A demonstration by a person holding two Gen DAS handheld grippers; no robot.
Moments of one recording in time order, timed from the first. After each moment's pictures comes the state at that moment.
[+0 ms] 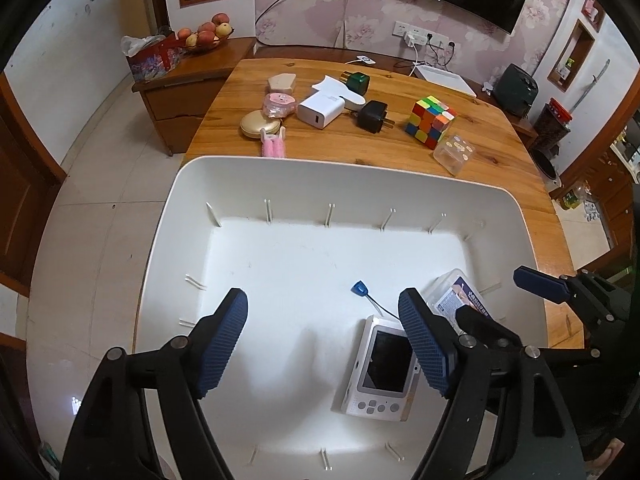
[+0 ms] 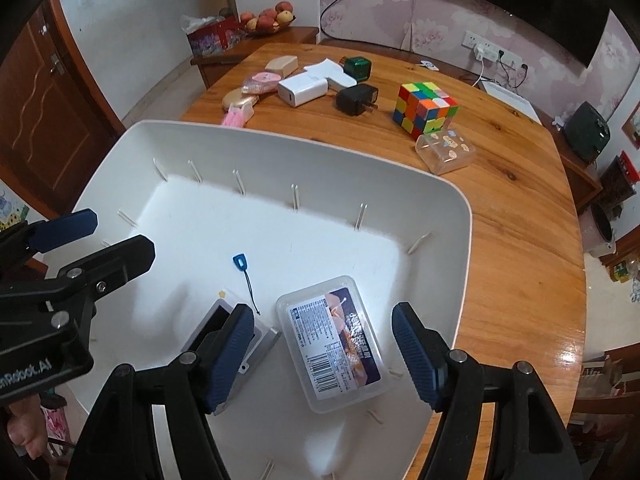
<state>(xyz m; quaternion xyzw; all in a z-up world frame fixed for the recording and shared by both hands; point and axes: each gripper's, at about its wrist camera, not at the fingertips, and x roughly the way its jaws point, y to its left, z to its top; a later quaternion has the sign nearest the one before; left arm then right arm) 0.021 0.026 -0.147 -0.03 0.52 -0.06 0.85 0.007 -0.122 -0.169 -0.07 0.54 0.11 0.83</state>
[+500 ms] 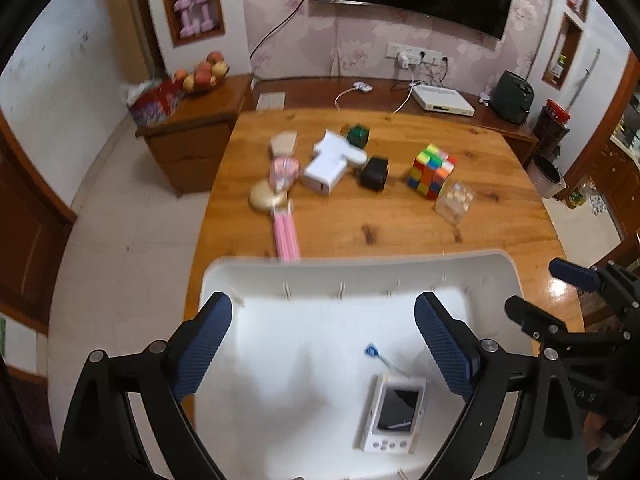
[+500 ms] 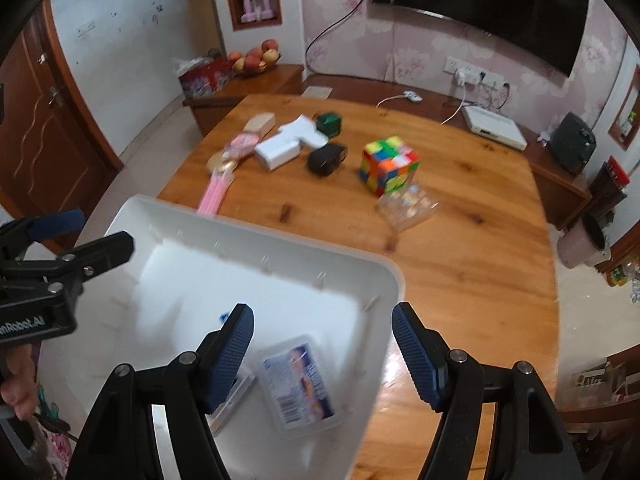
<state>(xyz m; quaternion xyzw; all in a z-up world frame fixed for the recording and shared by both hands) 0.068 0.022 -0.091 0.02 0.48 -0.06 0.87 0.034 -0.153 -0.116 -0.05 0.50 0.10 0.86</state>
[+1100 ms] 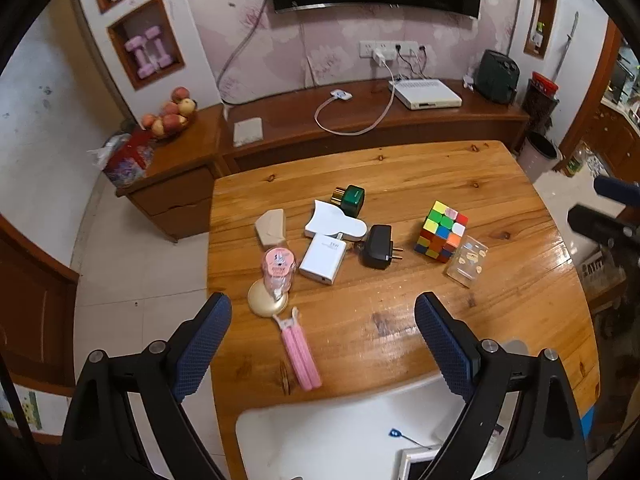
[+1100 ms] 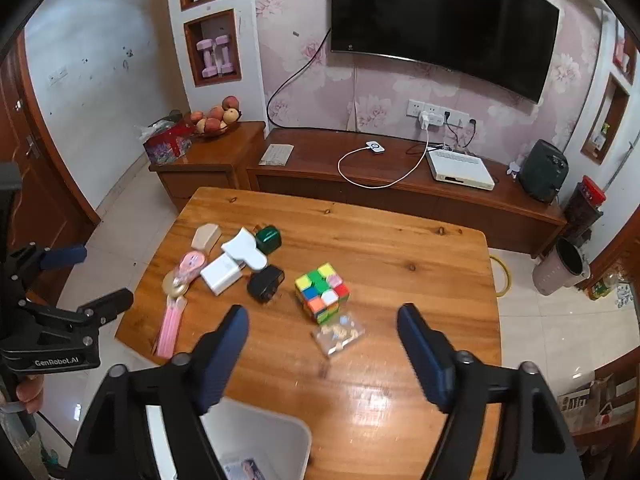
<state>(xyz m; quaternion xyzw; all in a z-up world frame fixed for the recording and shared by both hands) 0.191 0.002 -0.064 0.09 0.49 -0.10 0.86 0.152 -0.202 -0.030 -0.03 0.45 0.06 0.89</state>
